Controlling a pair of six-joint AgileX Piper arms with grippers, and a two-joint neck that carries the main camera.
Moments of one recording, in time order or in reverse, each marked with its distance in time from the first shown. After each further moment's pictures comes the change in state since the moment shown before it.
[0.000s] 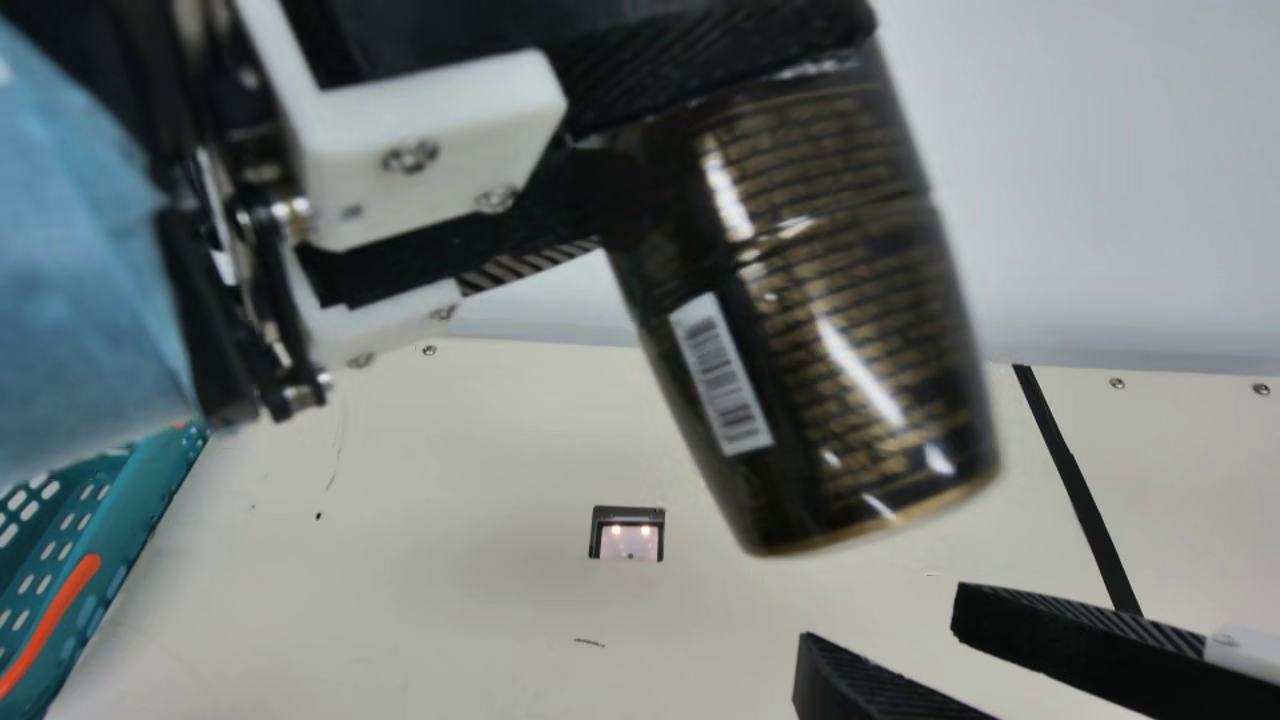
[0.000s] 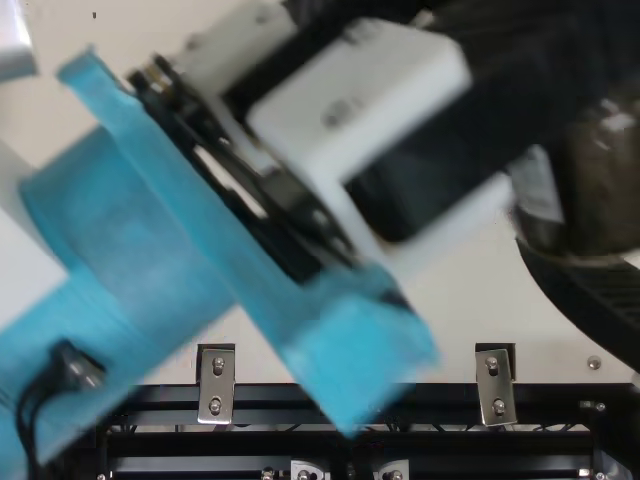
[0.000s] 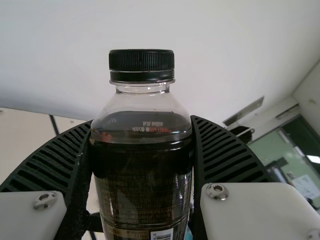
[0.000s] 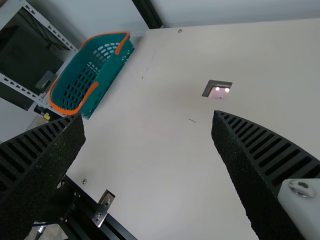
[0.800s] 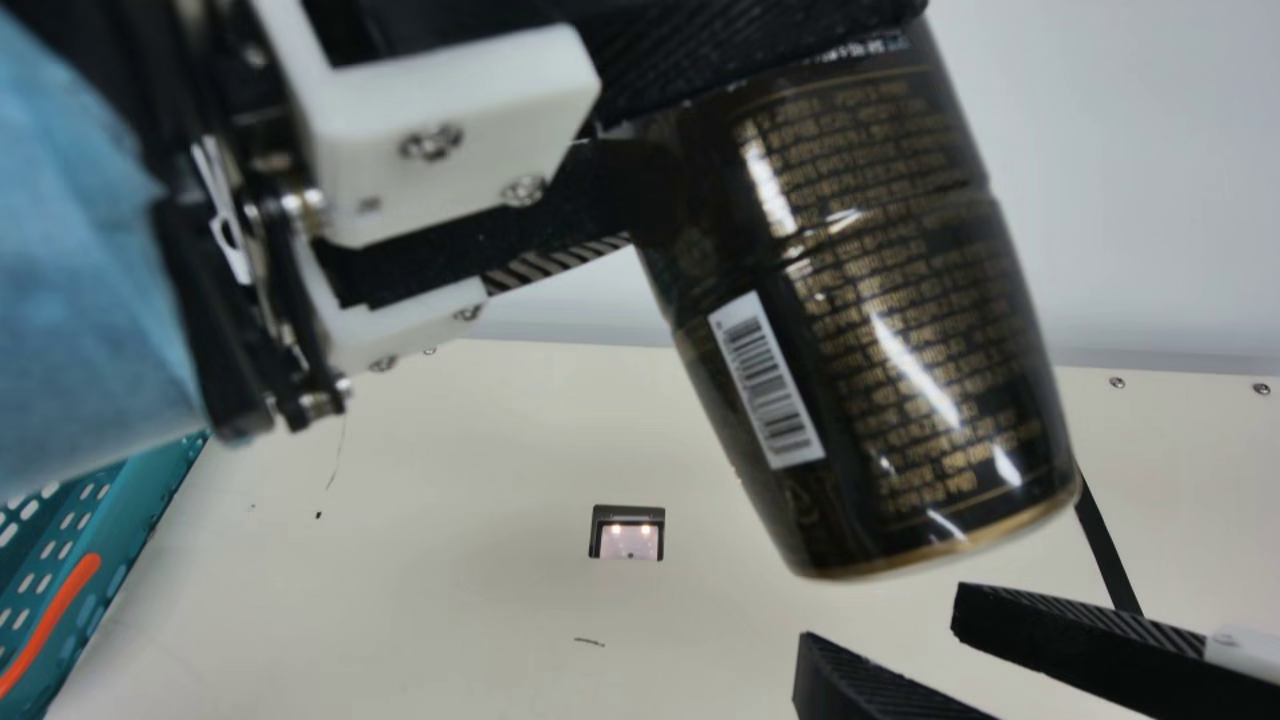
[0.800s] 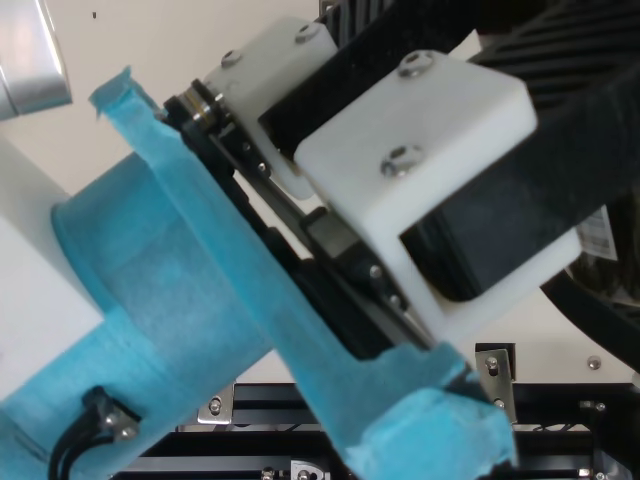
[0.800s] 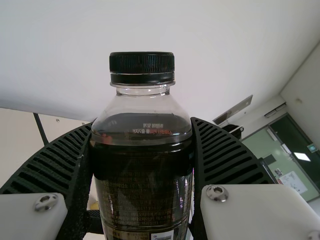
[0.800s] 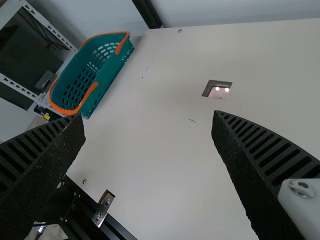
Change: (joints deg) left arm -3.9 0.8 -1.6 1.7 -1.2 -3.5; right arm 0.0 0.0 0.0 0.0 0.0 0.0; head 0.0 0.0
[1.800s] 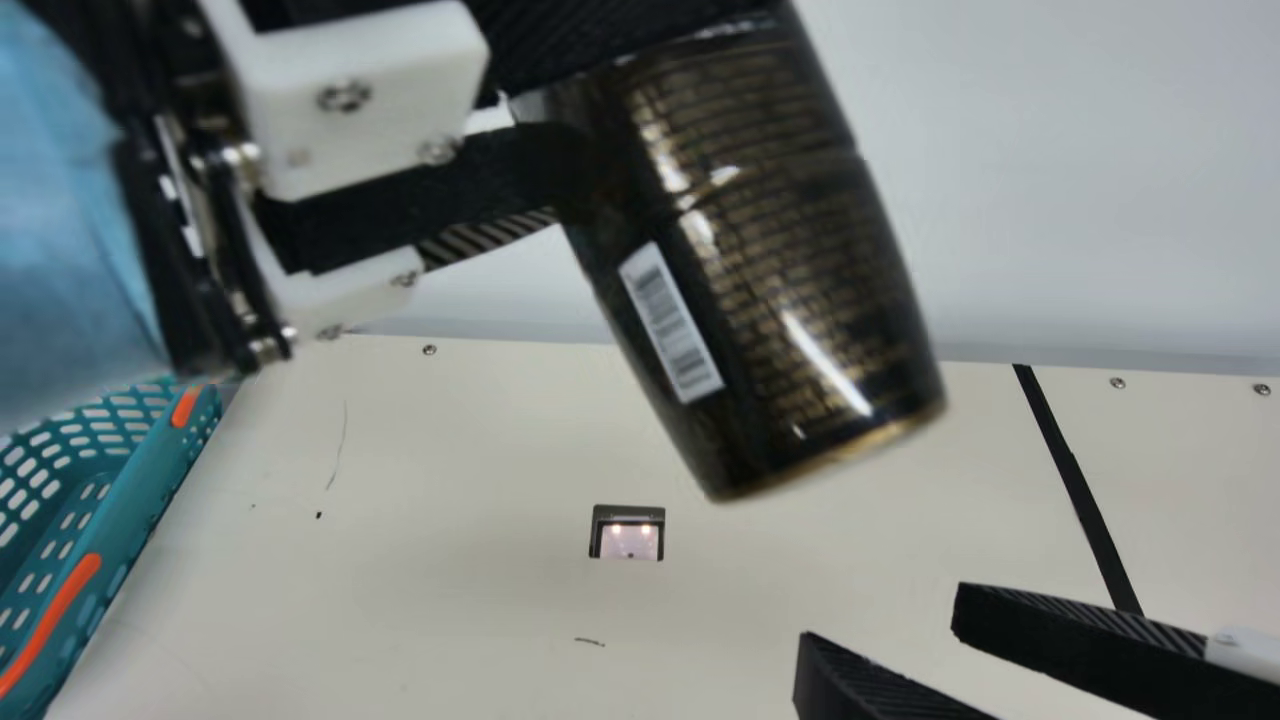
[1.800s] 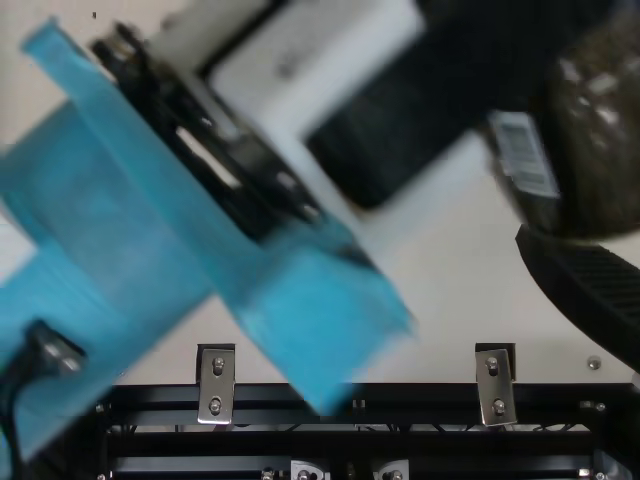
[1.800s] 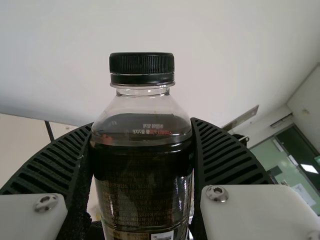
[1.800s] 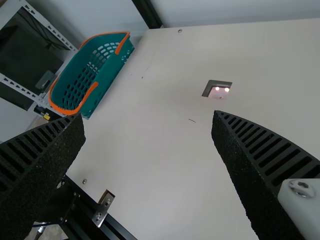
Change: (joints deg) left arm 3.3 -0.3 0.7 -3.8 0.0 2.9; right arm 0.0 0.0 0.0 0.0 0.0 0.0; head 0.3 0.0
